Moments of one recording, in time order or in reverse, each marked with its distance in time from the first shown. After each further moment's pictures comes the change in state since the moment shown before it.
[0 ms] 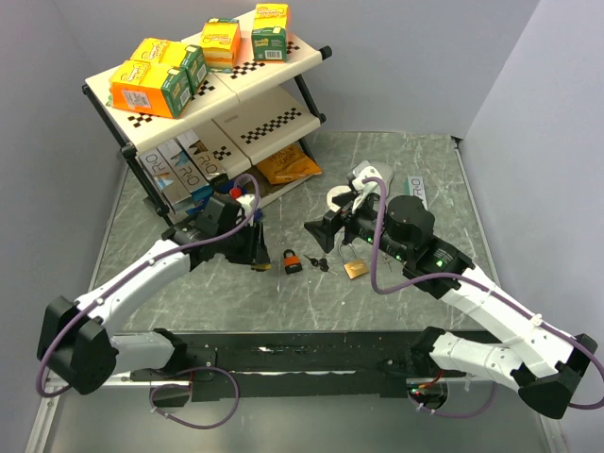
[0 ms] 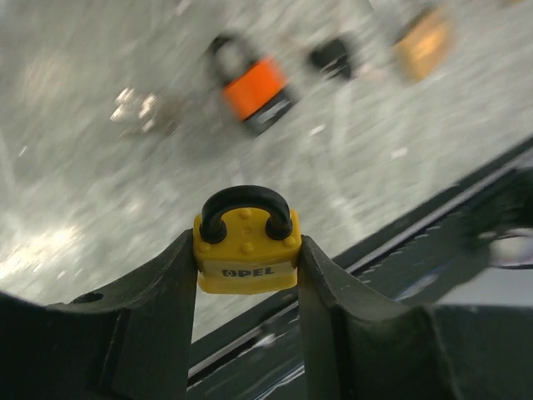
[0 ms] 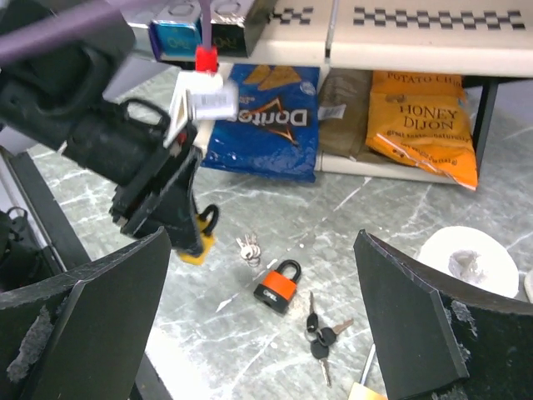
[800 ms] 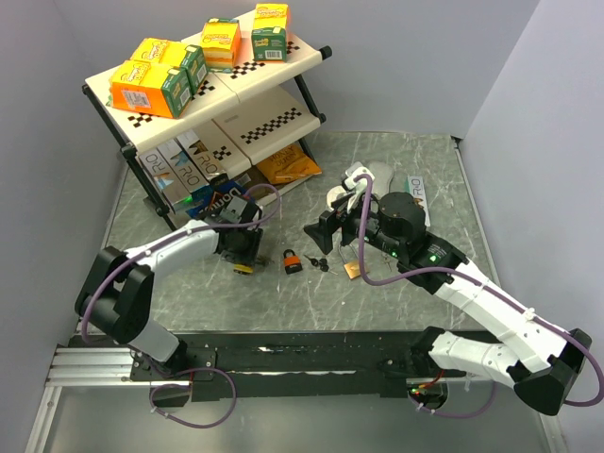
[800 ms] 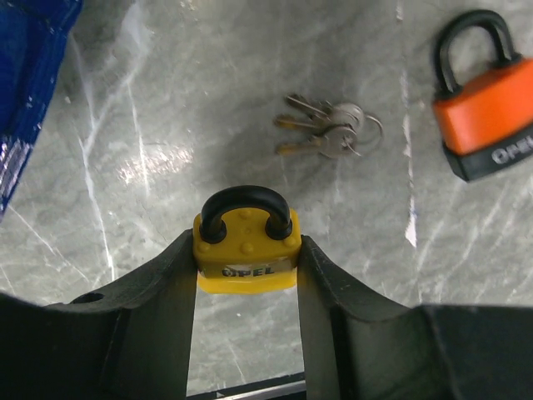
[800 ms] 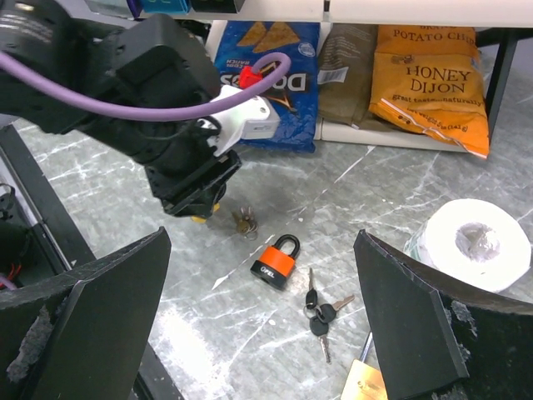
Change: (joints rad) left arm 0.012 0.316 0.034 -0.076 -0.299 0.163; right arm -0.032 0.043 0.000 -0.049 -0.032 0.004
